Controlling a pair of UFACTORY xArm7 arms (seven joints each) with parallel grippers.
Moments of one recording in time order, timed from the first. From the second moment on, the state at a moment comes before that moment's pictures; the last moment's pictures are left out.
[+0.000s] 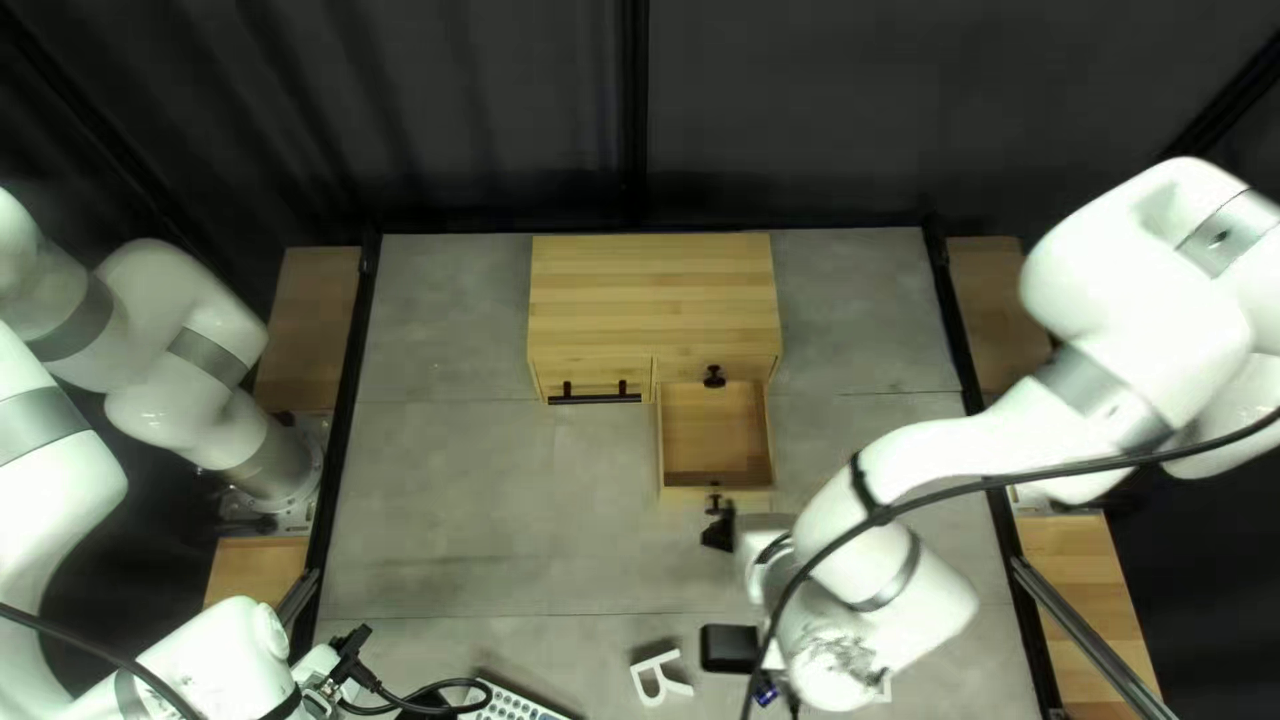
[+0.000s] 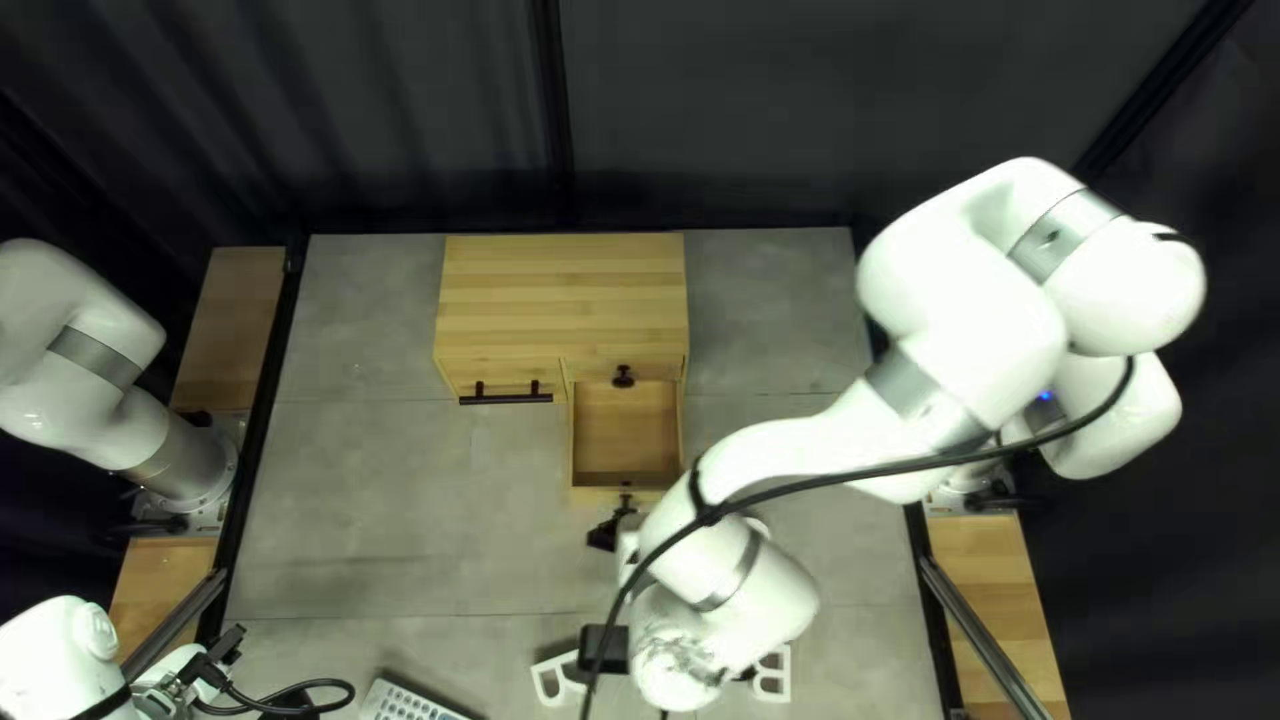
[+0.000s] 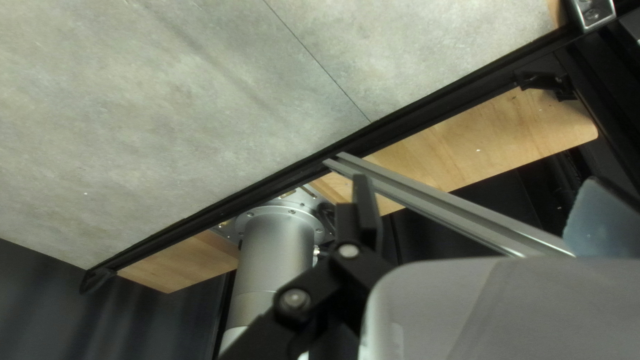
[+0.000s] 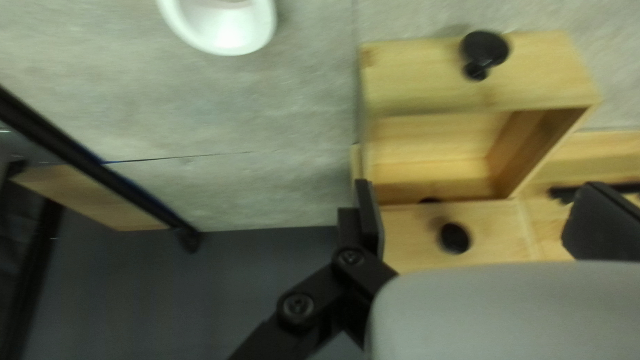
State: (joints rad) left arm -0.43 -0.09 -0.56 0.95 -0.11 1.42 -0.26; right arm 0.25 0.14 0.40 1.02 -0.55 1.39 -0.58
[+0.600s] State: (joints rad) left arm -0.43 -0.09 -0.56 0.95 -0.11 1.42 -0.26; right arm 0.27 0.09 0.44 0.81 -0.47 1.19 -0.63
